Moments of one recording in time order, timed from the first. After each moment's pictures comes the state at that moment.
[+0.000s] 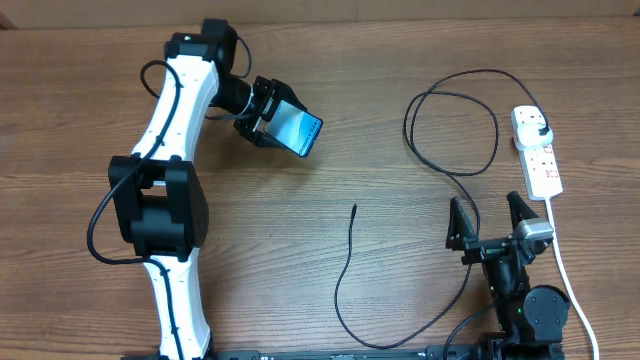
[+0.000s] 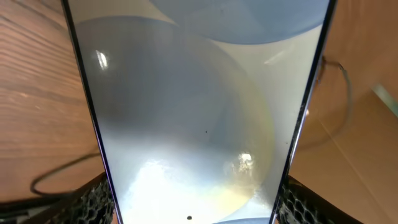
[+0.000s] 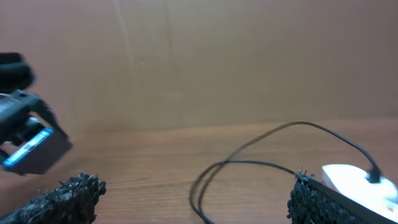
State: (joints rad) left arm -0.11 2.26 2.04 -1.32 0.75 -1.00; right arm 0.00 0.02 0.02 0.08 -0.17 0.15
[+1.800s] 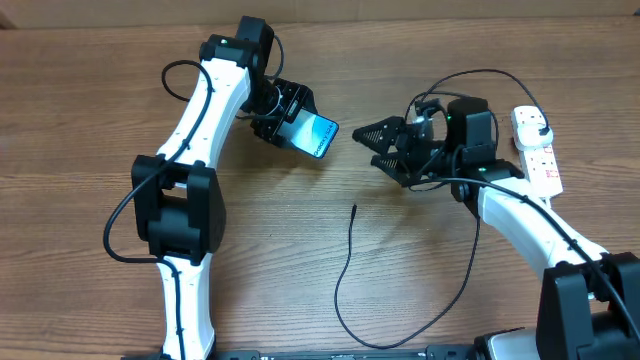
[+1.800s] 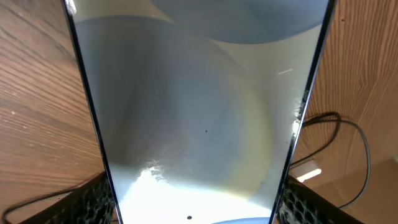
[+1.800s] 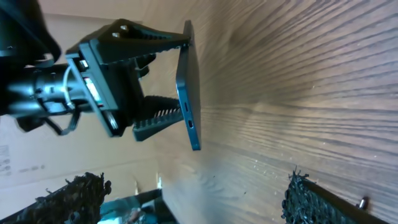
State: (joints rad) left arm -0.24 2.26 2.04 -1.22 0.51 -1.26; right arm 0.20 1.59 0.90 0.00 -0.82 0.93
